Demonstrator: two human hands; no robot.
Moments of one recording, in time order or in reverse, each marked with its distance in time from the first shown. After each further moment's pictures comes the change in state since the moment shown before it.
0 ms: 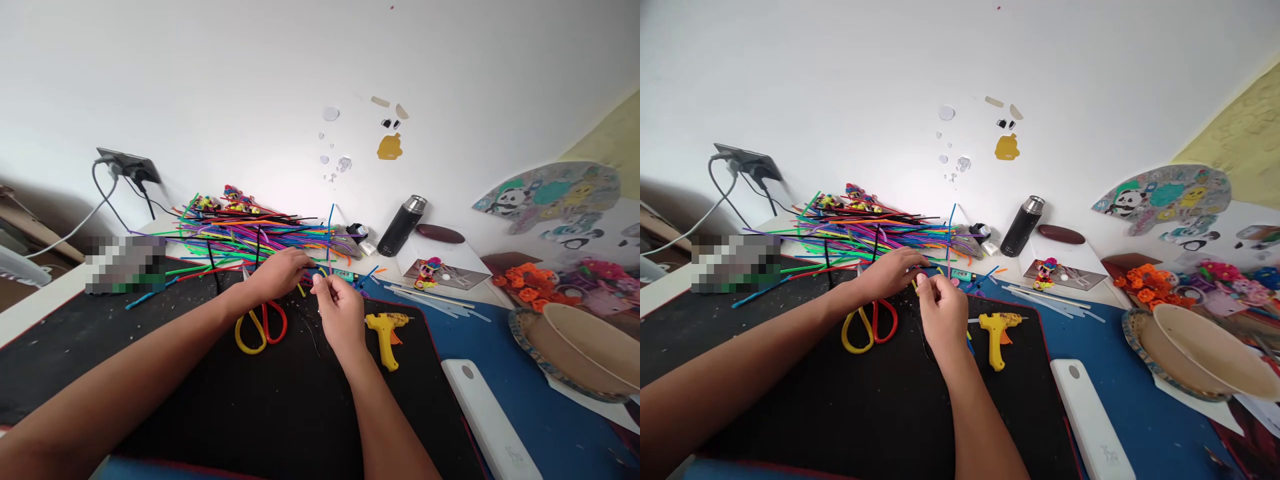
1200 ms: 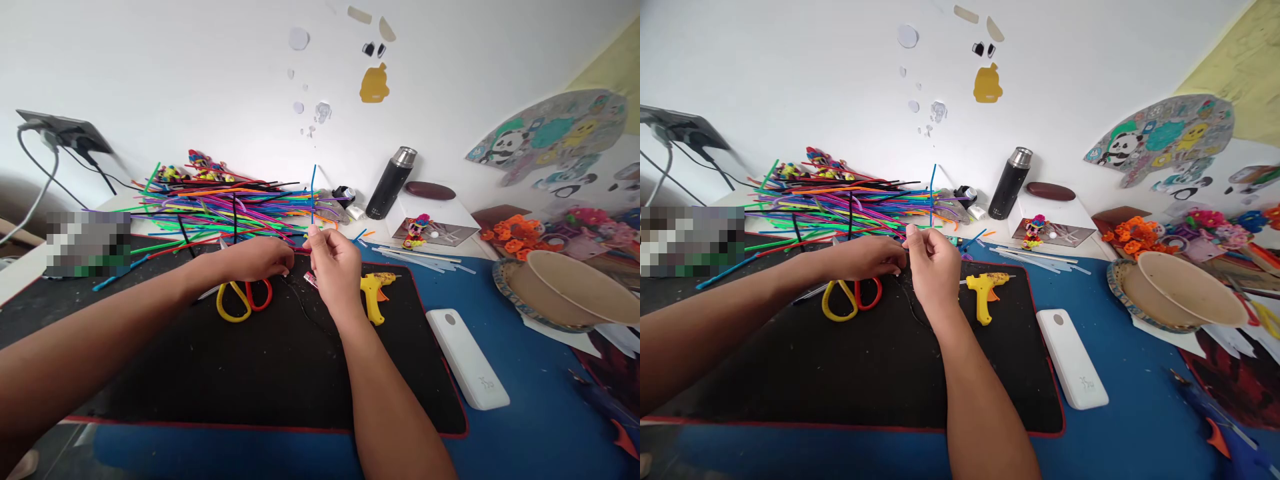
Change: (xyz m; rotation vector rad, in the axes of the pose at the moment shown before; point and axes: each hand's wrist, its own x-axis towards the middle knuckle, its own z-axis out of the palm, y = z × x) left_hand -0.004 0.015 -0.014 -0.005 -0.532 0.044; right_hand 0.007 -0.008 -0.012 0.285 0.089 0.062
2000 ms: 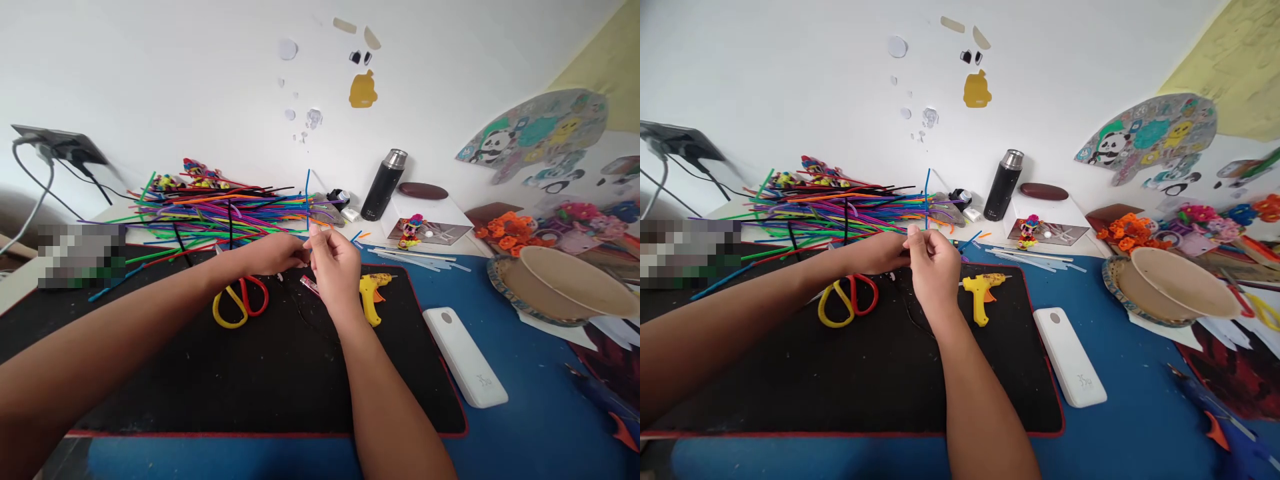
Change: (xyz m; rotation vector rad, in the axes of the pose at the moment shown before) left_hand 0.035 0.015 -0.005 -0.029 0.088 0.006; right_hand 0.003 0.000 -0.004 0.102 0.050 -0.016
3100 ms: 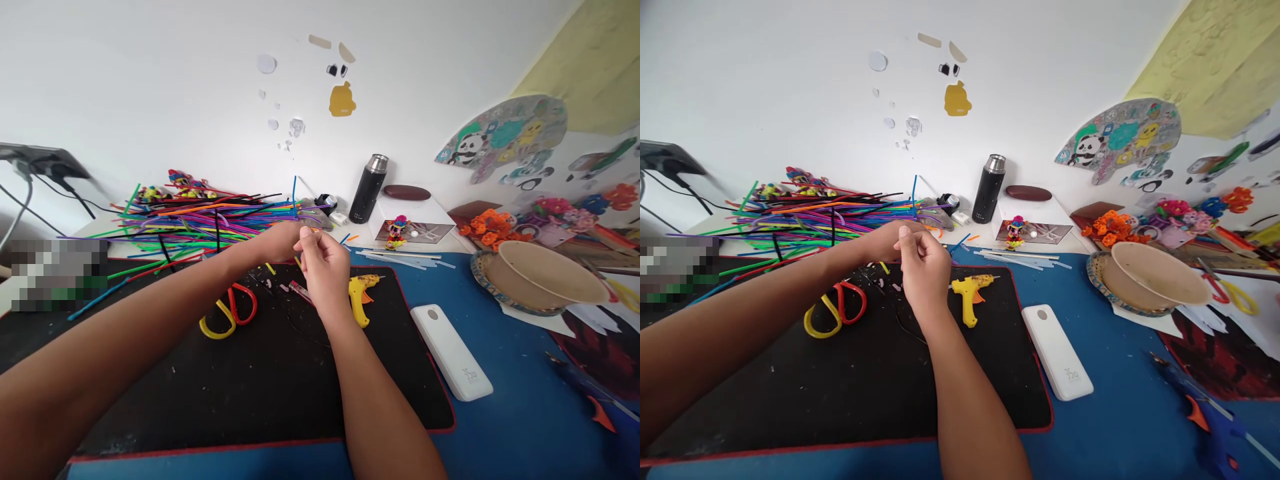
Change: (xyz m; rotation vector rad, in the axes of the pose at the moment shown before) left_hand 0.048 0.009 -0.009 -0.052 0.167 0.064; right_hand 0.004 0.000 -0.003 0.058 0.046 0.000
